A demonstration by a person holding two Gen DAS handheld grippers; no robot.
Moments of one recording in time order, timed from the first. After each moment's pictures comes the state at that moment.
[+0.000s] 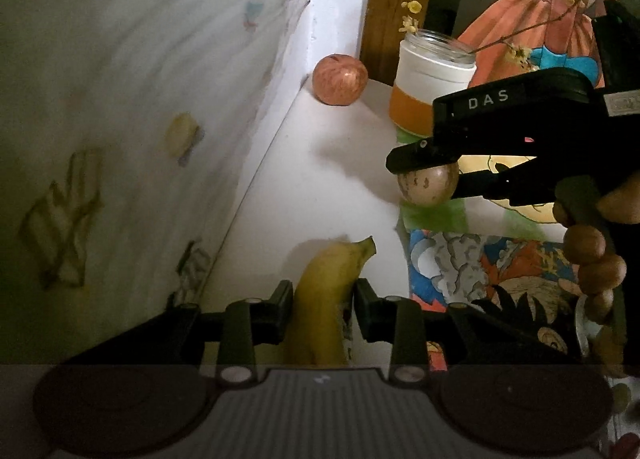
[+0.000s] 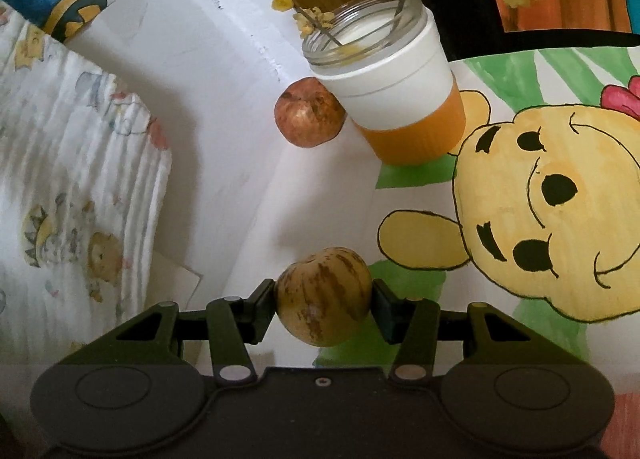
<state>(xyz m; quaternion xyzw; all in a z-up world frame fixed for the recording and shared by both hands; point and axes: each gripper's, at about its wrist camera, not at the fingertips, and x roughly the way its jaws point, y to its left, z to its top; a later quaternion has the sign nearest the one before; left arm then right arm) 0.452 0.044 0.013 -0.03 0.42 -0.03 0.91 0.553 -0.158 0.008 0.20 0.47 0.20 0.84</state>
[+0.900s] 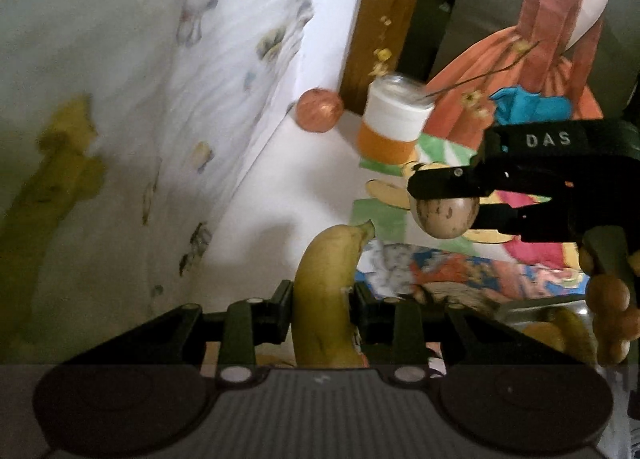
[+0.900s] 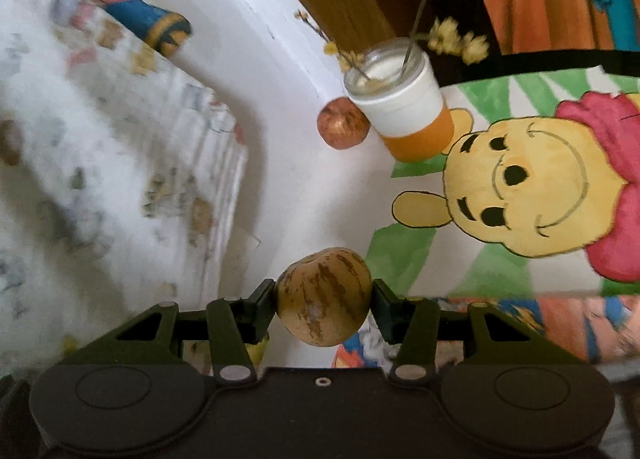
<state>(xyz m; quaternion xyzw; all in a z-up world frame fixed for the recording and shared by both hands) 0.392 0.028 0.063 -0.09 0.39 -0.03 0.92 0.463 -0.203 0.074 0.21 0.44 0.22 0.85</state>
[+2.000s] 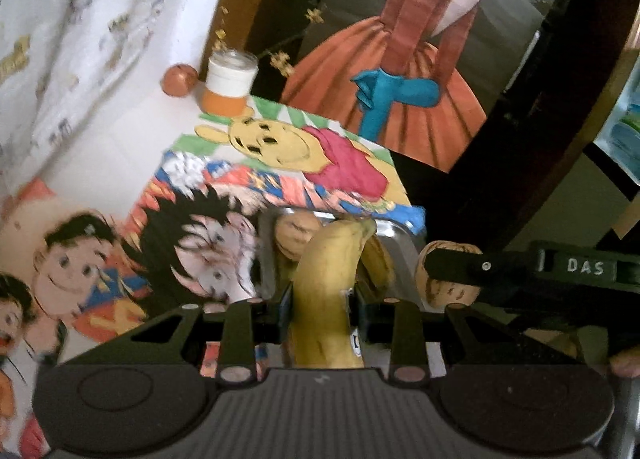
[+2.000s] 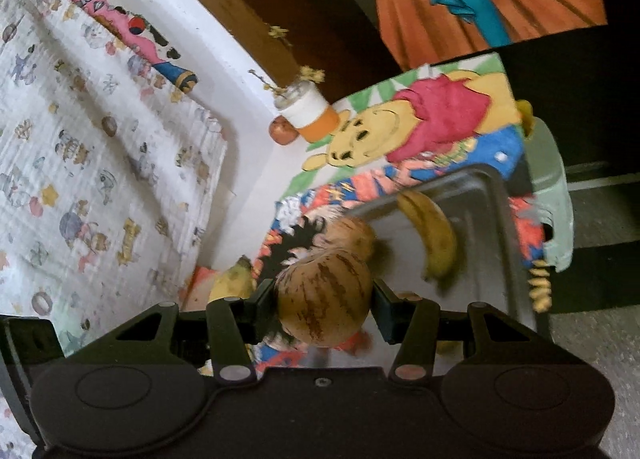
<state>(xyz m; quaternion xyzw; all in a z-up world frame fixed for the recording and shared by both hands) 0.244 -0.112 0.080 -0.15 0.37 -0.15 0.91 0.239 -0.396 0.074 0.24 0.40 0.19 0.86</state>
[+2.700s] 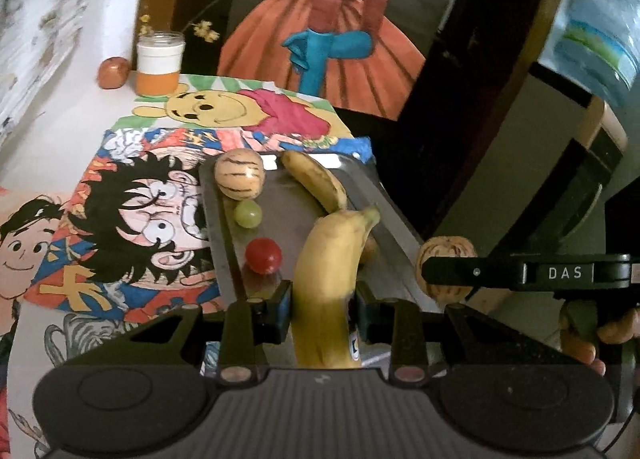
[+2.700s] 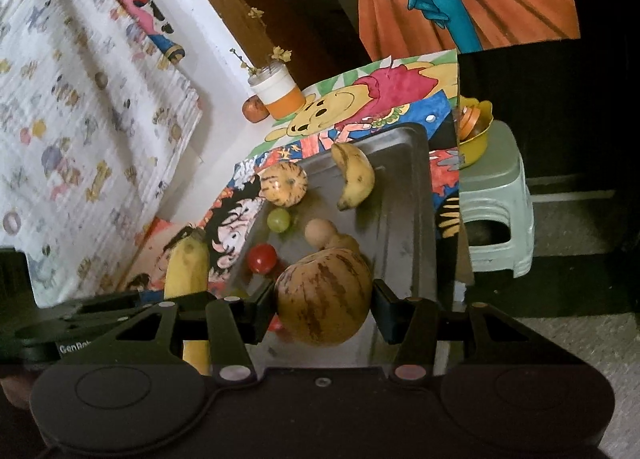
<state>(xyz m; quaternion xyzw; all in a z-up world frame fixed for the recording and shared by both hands) 0.206 -0.145 0.044 -0.06 0.37 -0.23 0.90 0.172 -0.428 0.025 0.17 0.37 0.18 0.89</state>
